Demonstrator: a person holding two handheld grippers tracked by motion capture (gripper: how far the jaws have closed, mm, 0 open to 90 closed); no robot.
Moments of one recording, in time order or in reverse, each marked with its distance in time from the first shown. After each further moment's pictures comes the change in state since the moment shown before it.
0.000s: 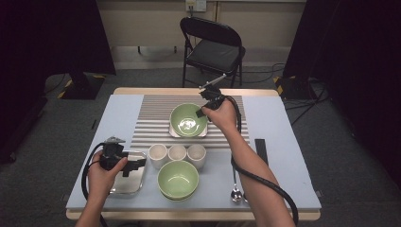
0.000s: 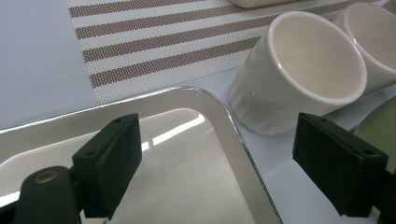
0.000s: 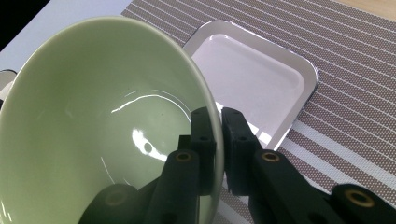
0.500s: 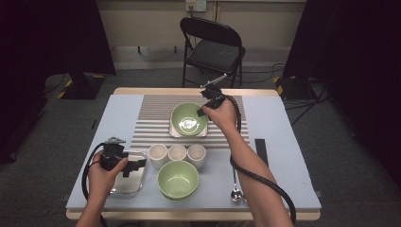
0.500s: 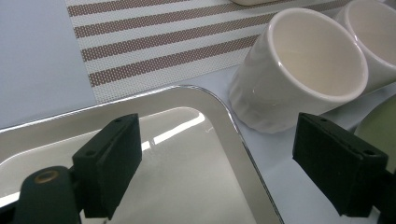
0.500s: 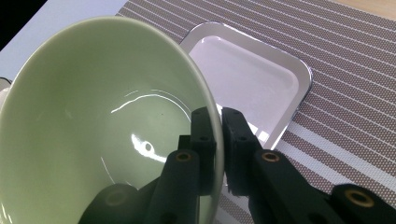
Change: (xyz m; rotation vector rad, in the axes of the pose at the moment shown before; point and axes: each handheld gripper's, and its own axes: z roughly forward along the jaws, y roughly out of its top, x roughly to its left) left arm -0.001 -0.001 0.001 0.002 0.001 0.004; right arm -0.006 0.001 0.005 -0.011 -0.009 0.020
